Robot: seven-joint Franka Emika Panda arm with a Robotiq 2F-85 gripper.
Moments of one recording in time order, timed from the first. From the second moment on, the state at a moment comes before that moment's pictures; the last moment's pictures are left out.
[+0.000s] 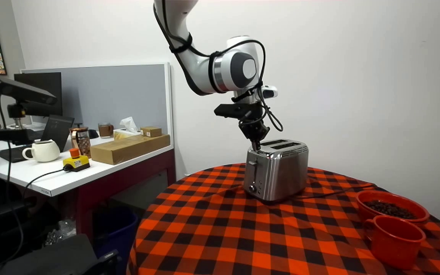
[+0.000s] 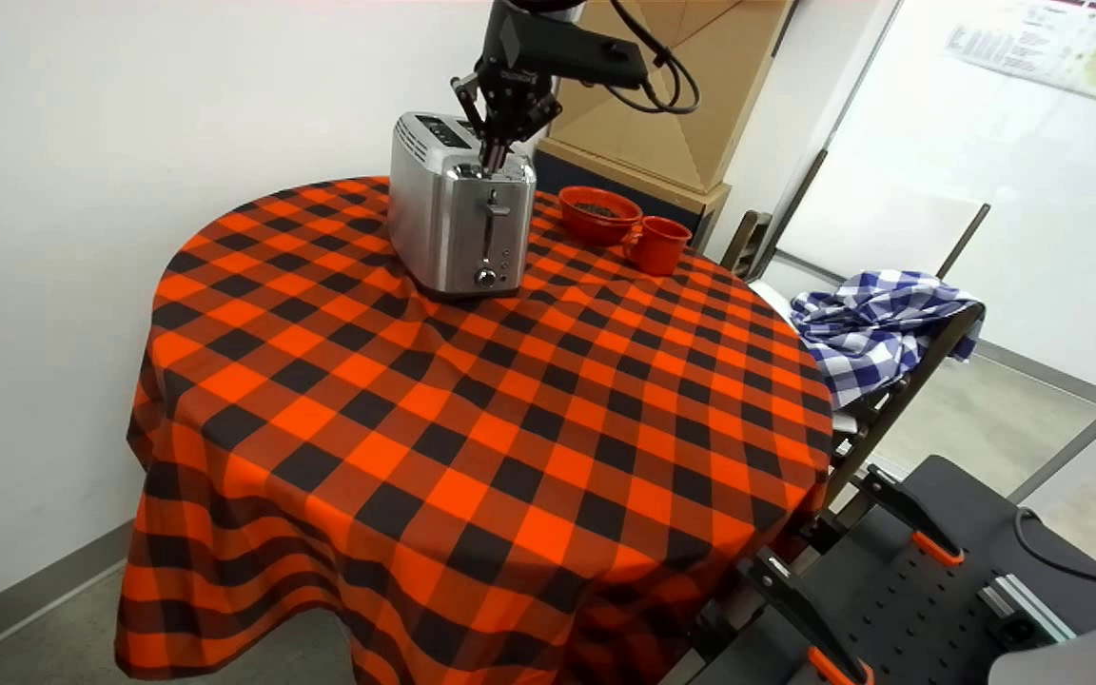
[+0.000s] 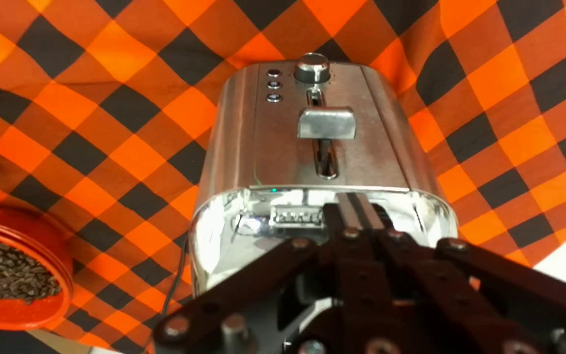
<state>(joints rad) 0.15 0.40 -0.01 -1.93 -0.16 2.60 0.38</state>
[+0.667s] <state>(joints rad) 0.15 0.47 -0.01 -1.92 -0.12 2.52 0.37</state>
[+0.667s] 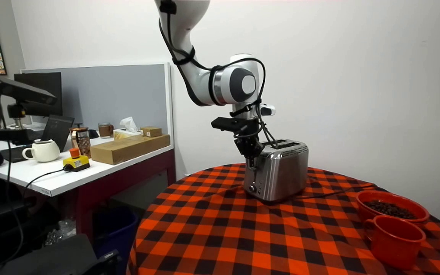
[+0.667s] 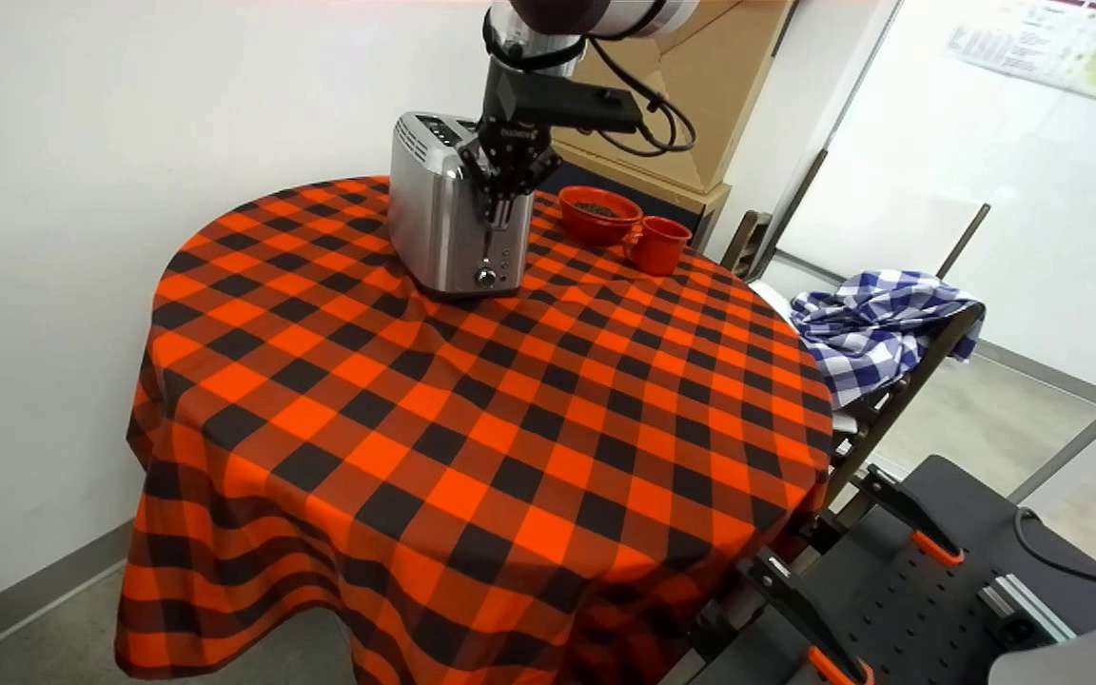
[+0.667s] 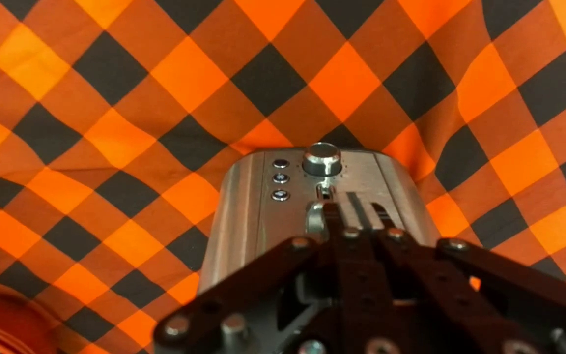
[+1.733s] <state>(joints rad) 0.19 0.57 -0.07 -1.91 -0.22 2.62 0.36</state>
